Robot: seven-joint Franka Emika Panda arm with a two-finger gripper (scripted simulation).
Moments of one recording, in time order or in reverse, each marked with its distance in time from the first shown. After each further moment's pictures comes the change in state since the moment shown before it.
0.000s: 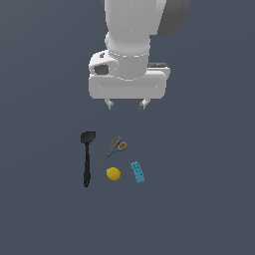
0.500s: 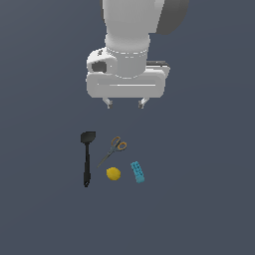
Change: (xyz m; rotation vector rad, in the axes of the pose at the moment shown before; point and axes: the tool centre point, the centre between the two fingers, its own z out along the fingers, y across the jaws) arm 0.001 0.004 -0.005 -0.007 0.003 0.010
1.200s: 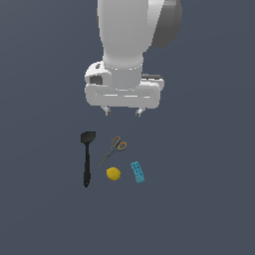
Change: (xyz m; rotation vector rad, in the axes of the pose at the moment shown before) arm 0.006 0.007 0.027 0.013 -0.001 0.083
